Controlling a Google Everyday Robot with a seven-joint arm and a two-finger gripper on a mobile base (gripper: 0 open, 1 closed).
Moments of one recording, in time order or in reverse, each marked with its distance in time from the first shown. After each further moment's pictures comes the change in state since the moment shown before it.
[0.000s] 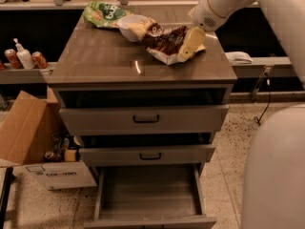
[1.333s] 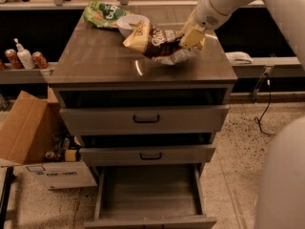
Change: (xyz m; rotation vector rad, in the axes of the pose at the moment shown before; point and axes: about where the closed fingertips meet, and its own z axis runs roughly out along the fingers) arm -0.008 0.002 -0.012 0.032 0.013 -0.074
